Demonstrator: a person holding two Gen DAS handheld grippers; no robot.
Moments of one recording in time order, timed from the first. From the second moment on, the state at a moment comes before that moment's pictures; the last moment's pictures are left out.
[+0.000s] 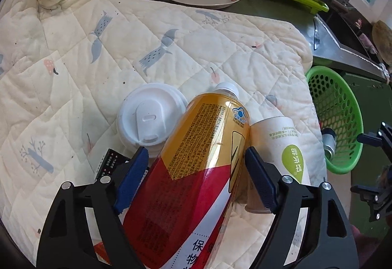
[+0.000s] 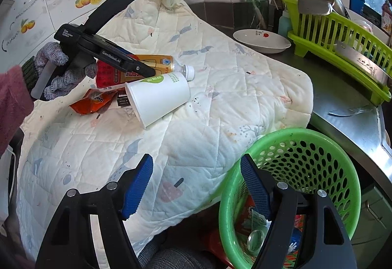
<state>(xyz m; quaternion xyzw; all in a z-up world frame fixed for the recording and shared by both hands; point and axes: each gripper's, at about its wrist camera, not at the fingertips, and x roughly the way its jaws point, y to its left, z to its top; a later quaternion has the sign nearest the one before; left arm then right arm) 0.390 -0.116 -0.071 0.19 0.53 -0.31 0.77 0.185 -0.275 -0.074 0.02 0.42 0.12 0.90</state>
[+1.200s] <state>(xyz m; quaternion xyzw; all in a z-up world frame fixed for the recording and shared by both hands) 0.318 -0.012 0.001 0.01 0.40 -0.22 0.89 0.300 -0.259 -0.080 0.29 0.49 0.16 0.80</state>
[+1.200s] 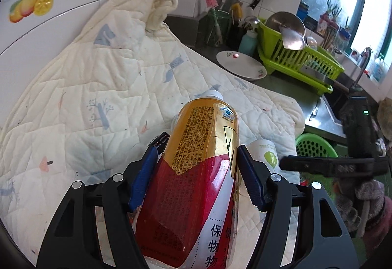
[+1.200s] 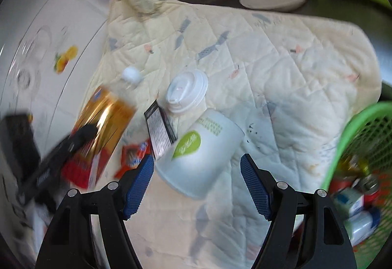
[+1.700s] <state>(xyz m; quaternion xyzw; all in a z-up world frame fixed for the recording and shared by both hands) 0.296 0.002 0.003 0.00 0.39 -0.22 0.89 0.325 -0.263 -0.130 0.43 0.51 0.16 0.73</state>
